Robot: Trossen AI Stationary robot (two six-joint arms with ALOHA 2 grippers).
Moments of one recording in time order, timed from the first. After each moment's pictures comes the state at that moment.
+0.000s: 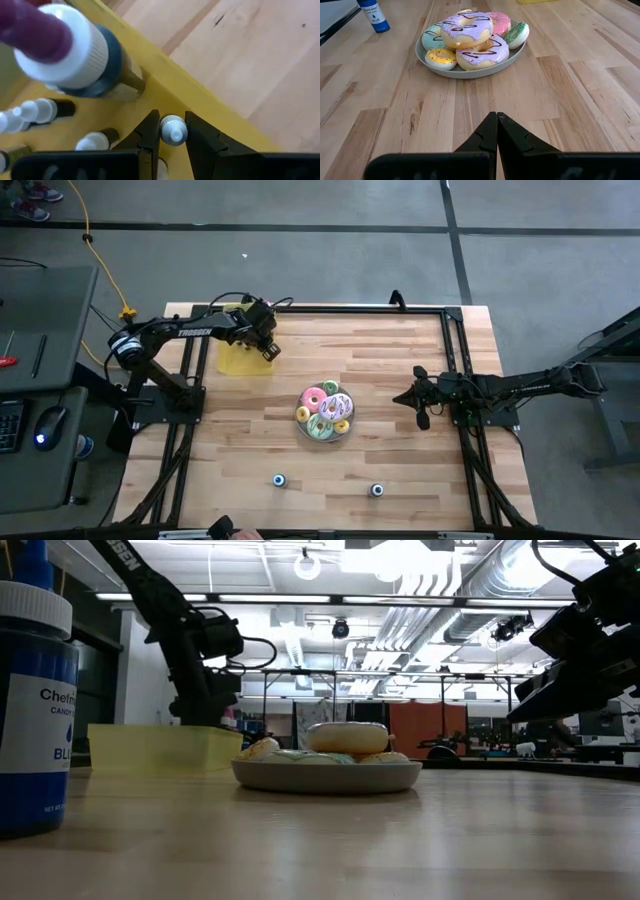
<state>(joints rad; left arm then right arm) 0.67 1.53 0.82 -0.35 -0.09 -0.02 0.00 0.49 0.01 0.05 0.02 0.13</state>
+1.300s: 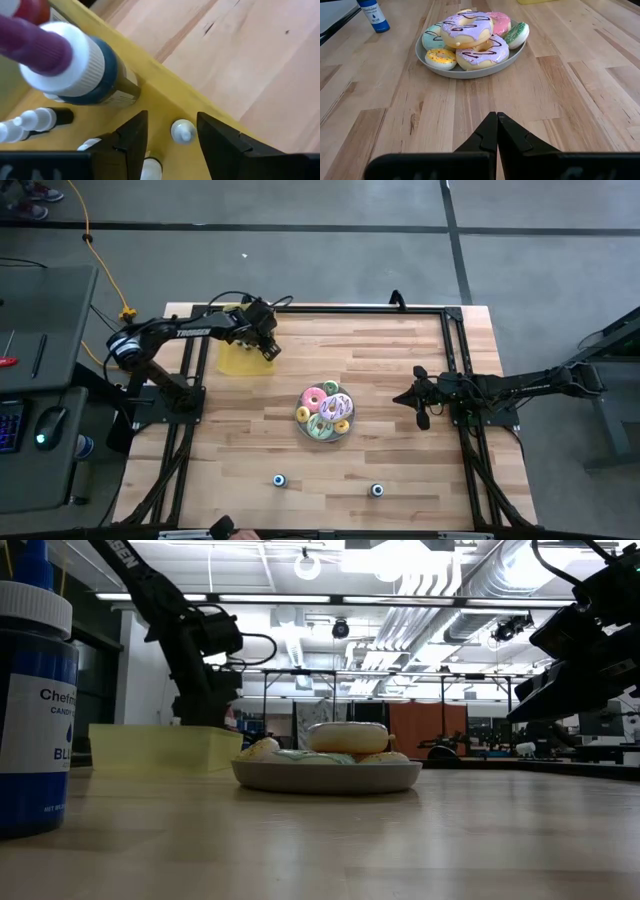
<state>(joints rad) 0.68 1.51 0.82 -0.34 -0.06 0.01 0.00 0.49 0.01 0.05 0.02 0.13</state>
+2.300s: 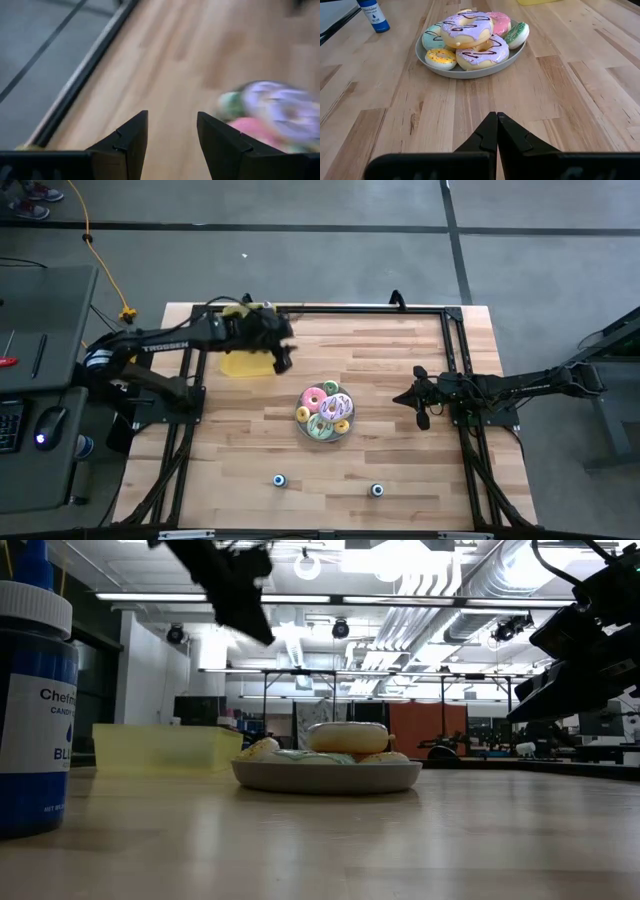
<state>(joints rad) 0.29 1.29 1.10 -0.51 -0.15 0.00 0.00 0.49 0.01 0.05 0.02 0.13</state>
